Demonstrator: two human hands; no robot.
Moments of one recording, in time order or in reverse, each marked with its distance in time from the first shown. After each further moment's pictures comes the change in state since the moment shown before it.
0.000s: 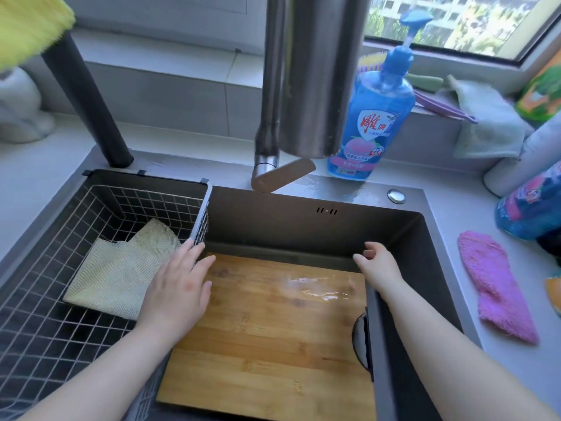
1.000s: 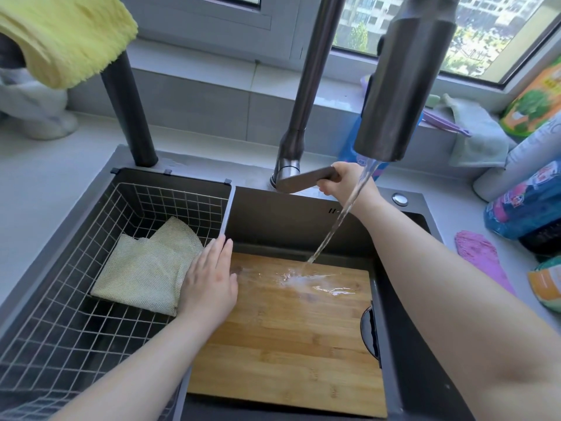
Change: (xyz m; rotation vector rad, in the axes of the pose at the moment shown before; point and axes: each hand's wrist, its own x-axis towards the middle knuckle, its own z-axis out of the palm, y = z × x) left_hand -0.008 0.004 -0.023 -0.242 -0.186 -0.185; right_hand -0.010 -0.151 0.004 -0.260 0.108 -0.511
